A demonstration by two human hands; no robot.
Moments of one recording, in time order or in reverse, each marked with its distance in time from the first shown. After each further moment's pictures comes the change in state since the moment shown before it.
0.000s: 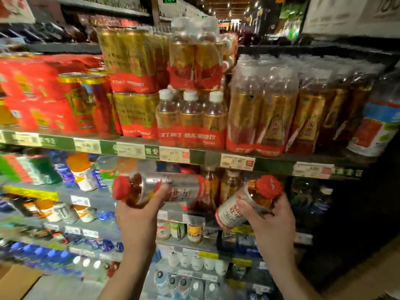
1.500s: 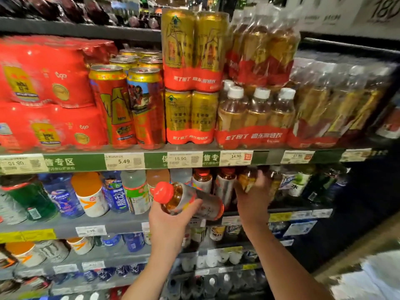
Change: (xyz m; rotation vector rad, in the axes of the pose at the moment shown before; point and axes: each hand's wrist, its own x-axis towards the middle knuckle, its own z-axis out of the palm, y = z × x) left_hand 0.155 -0.038 -0.098 0.160 -0.463 -0.093; right_hand 0.034 0.061 0.210 -0.750 0.414 -0.095
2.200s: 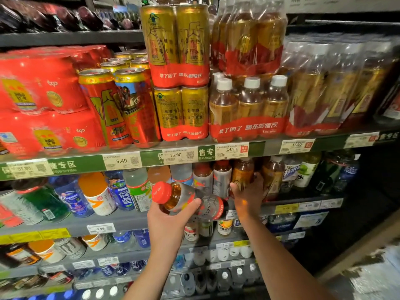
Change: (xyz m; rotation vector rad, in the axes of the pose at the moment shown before) left_hand -0.016 0.009 -0.009 0.052 0.018 0.042; right_hand -0.016 0.011 0.037 0.210 -0.119 0.344
